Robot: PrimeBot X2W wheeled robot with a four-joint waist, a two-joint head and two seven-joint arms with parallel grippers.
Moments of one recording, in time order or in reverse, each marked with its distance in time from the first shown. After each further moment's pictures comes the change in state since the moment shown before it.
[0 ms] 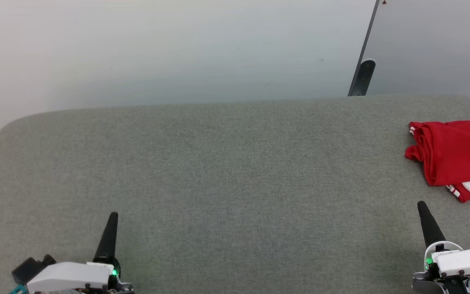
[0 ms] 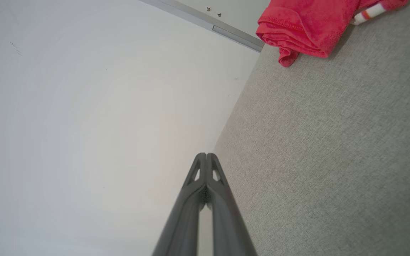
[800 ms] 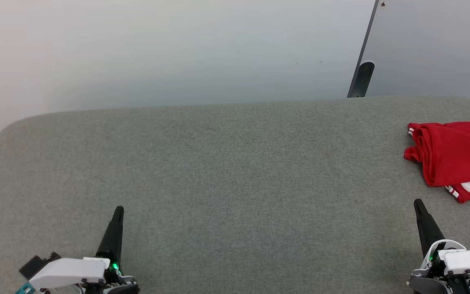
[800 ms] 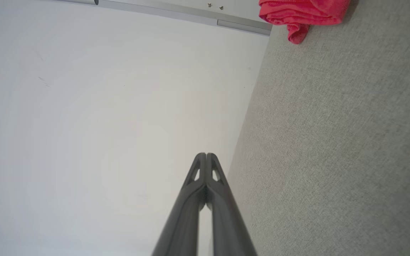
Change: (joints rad) left arm -0.022 -0.015 0.001 0.004 -0.168 0.000 0.048; right arm 0.000 0.024 -0.014 -0.016 0.184 0.000 0.048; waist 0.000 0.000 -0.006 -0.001
